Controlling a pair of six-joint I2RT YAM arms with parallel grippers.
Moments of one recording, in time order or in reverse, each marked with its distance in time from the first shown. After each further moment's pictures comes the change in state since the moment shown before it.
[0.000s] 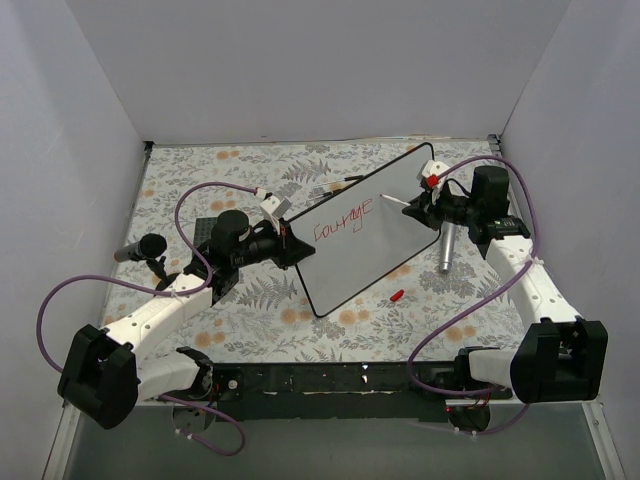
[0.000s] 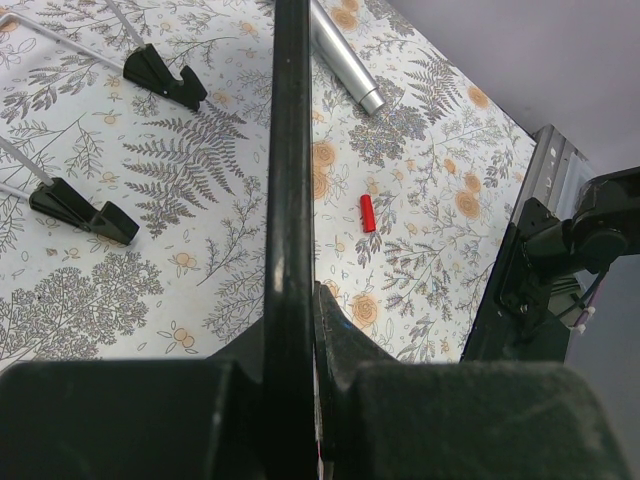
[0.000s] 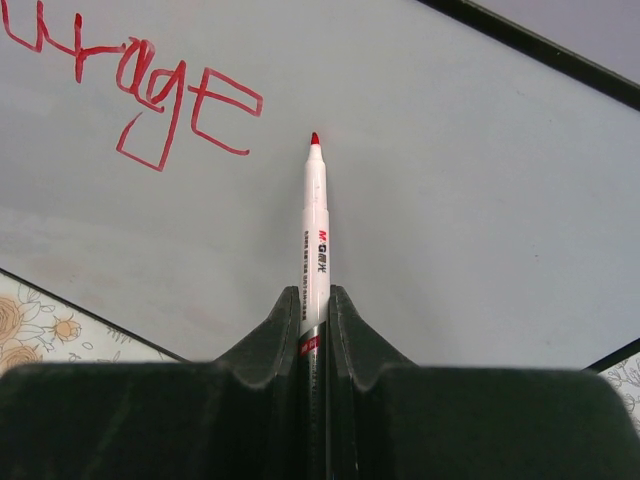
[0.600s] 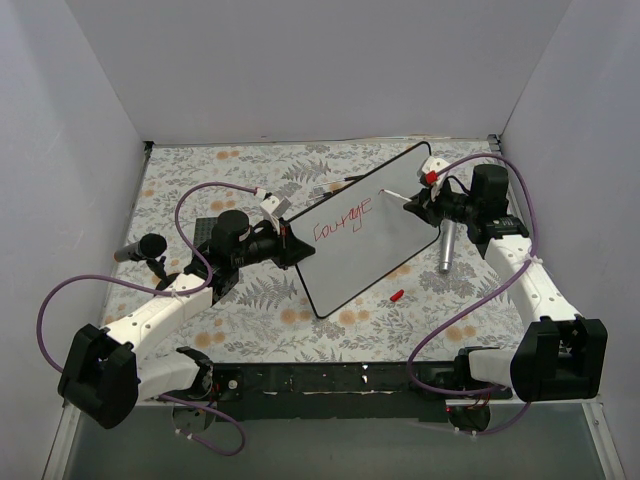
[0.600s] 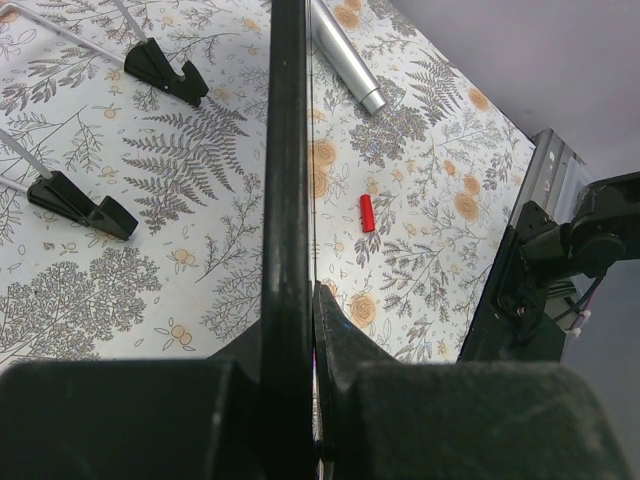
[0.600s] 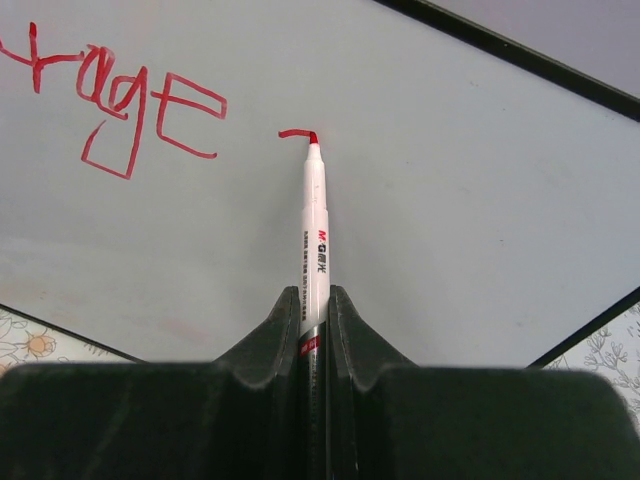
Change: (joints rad) left arm 0.000 0.002 0.000 -0.003 -0.005 -0.014; right arm 0.006 0.008 0.000 0.041 0.054 0.031
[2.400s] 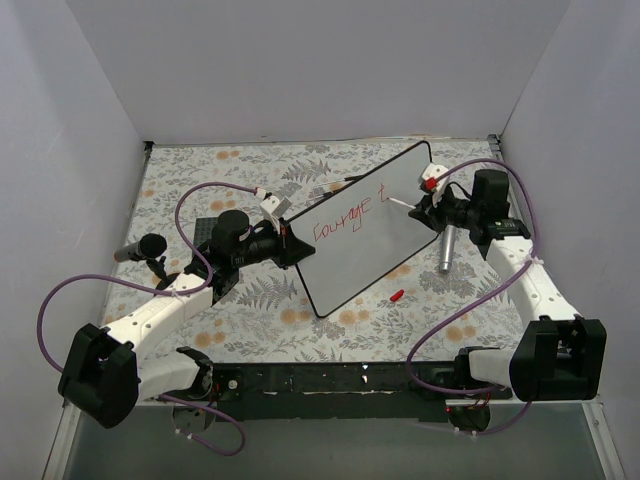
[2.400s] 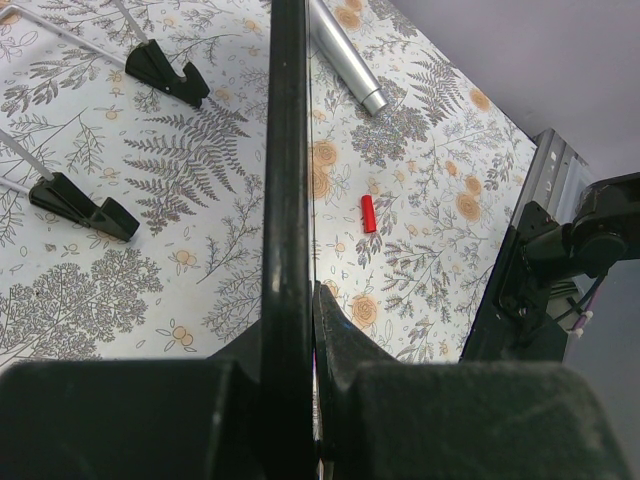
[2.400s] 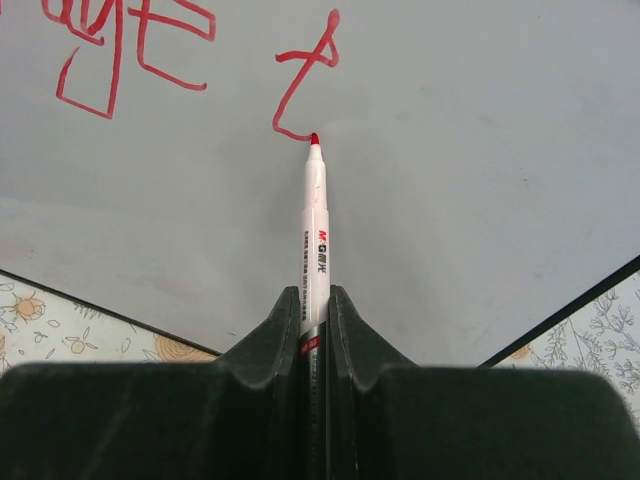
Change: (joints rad) left arm 0.001 0.003 0.000 0.002 -0.003 0.002; right arm -0.021 -0.003 -0.025 -0.073 0.025 -0.076
